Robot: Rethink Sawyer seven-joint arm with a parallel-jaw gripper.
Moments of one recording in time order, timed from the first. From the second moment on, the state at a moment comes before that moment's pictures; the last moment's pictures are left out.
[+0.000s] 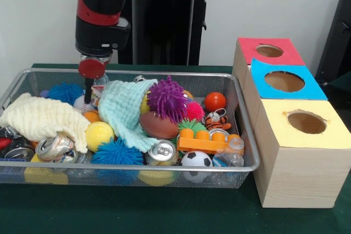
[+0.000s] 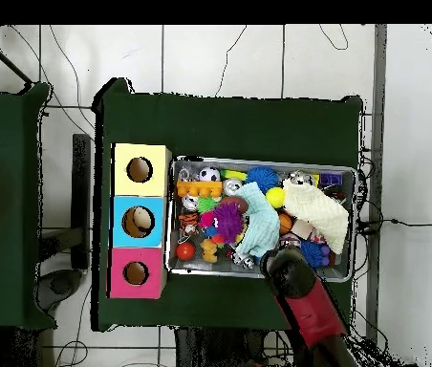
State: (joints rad) arm -0.43 -0.50 -0.16 2.08 0.61 -0.10 2.14
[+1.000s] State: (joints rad) arm -0.45 -0.49 -0.21 2.04 0.50 -0.07 2.14
